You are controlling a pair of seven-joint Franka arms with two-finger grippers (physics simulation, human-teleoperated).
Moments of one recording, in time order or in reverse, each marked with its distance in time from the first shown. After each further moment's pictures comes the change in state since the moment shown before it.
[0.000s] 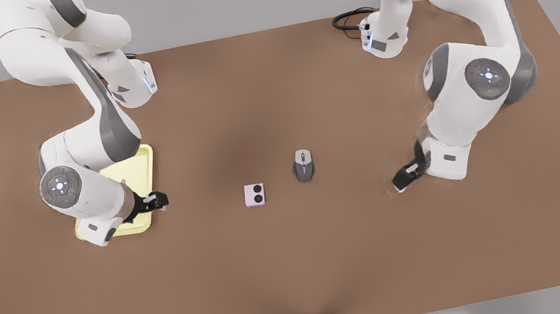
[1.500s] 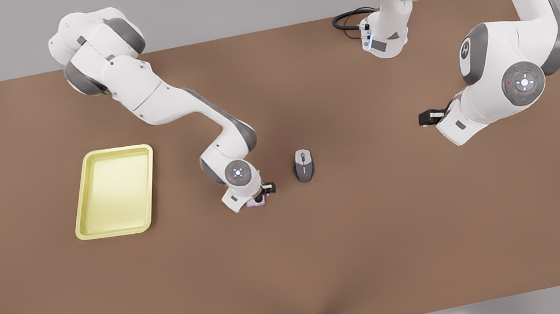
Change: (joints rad) left arm 0.069 -0.063 -0.004 -0.140 0.037 -0.319 0.678; right arm 0.376 0.405 -0.013 -0.151 -0.076 0.549 0.680
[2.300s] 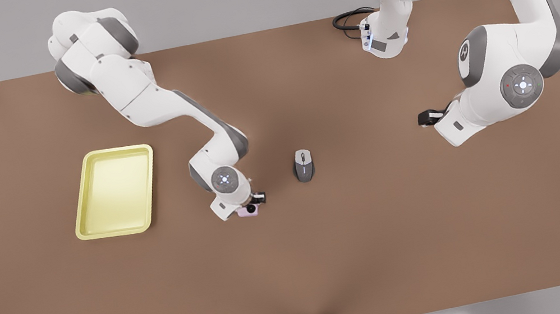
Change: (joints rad) left arm 0.001 0.005 -0.004 0.000 0.000 0.004 0.048; right arm -0.087 -0.057 -0.006 -0.002 -0.002 -0.007 0.007
